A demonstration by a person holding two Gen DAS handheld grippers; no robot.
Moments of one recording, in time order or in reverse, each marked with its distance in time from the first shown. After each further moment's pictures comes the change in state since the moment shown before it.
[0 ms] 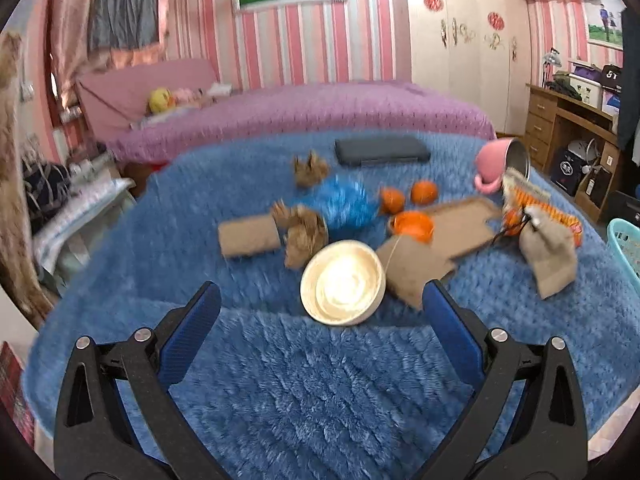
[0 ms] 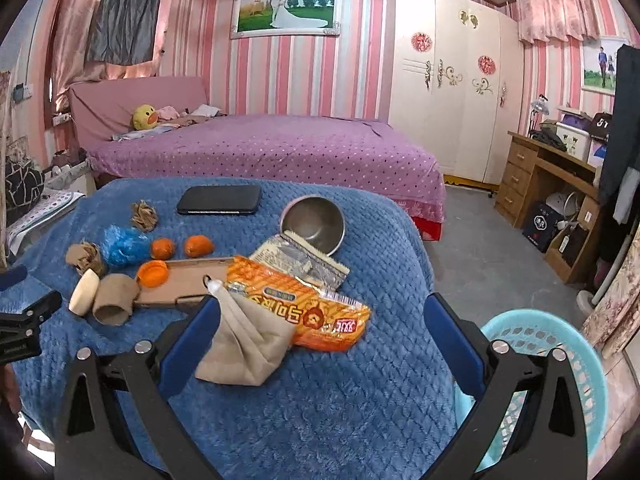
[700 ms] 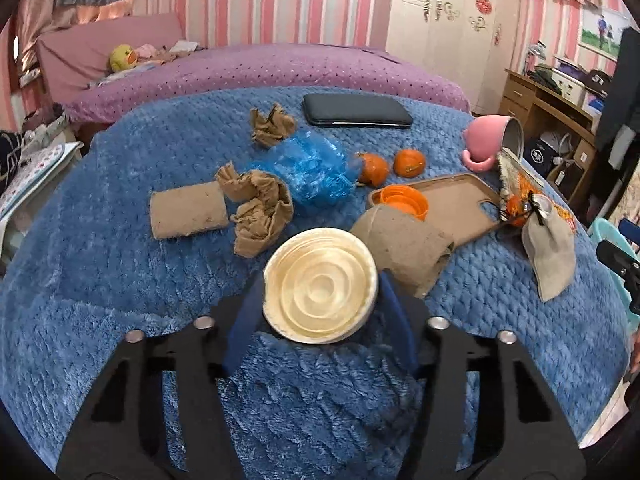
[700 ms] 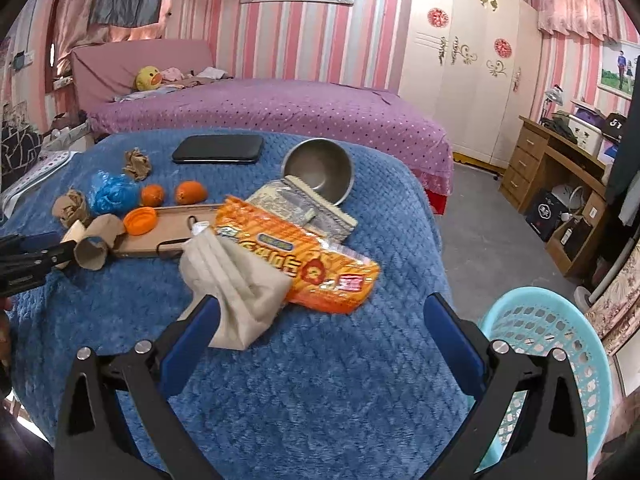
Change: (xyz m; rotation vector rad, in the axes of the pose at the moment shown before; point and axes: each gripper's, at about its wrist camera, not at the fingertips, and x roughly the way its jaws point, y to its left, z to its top) left arm 0.047 -0.002 0.003 -0.020 0.117 -0.175; right arm 0.023 0.013 -0.019 -0.073 0.111 -0.001
